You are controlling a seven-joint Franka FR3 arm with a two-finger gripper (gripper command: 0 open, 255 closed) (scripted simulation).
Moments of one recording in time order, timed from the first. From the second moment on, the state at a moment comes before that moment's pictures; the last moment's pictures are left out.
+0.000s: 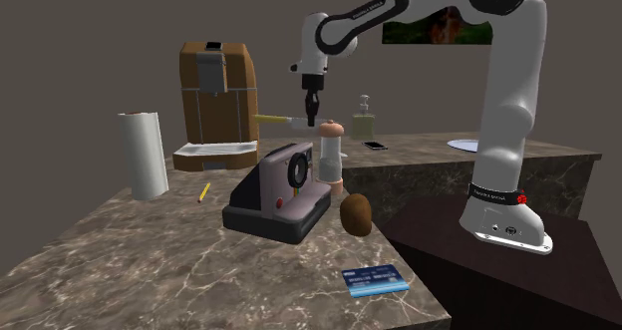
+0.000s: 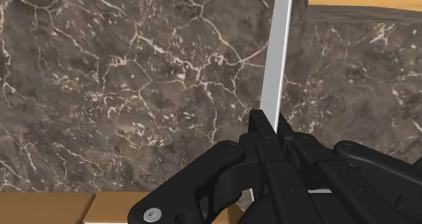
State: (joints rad) arm 0.09 0.03 0.25 -1.97 -0.01 2.05 -0.52
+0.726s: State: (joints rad) arm -0.04 0.17 0.14 -1.79 -0.01 2.00 -0.76
